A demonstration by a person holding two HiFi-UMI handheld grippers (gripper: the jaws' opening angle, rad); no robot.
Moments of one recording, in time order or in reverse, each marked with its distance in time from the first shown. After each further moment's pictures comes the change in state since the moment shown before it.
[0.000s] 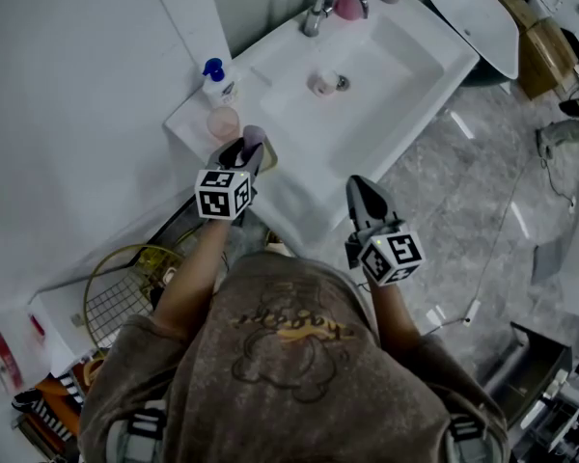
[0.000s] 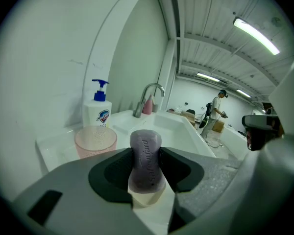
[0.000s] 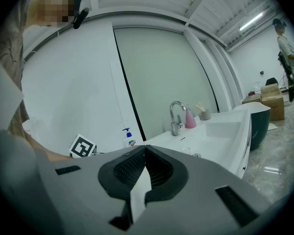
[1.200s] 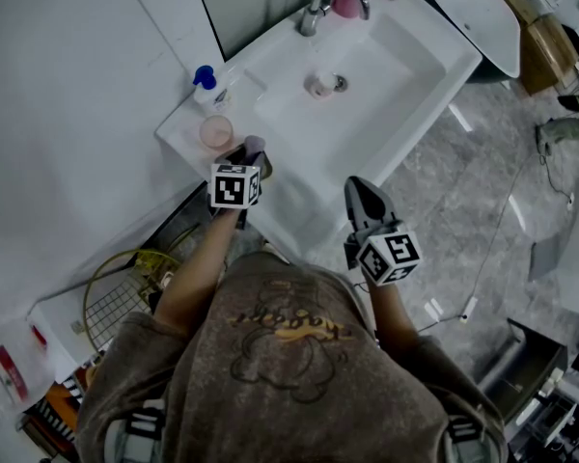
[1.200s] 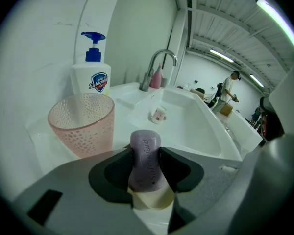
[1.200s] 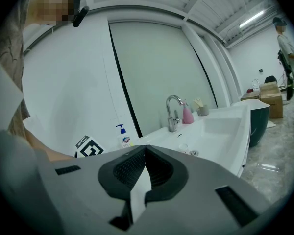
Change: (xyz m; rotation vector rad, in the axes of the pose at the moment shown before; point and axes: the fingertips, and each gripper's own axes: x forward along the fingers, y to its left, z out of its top) left arm 0.055 0.021 -0.054 -0.024 0.308 0.090; right arm 0.030 -0.026 -0.008 0.014 0.046 -0.022
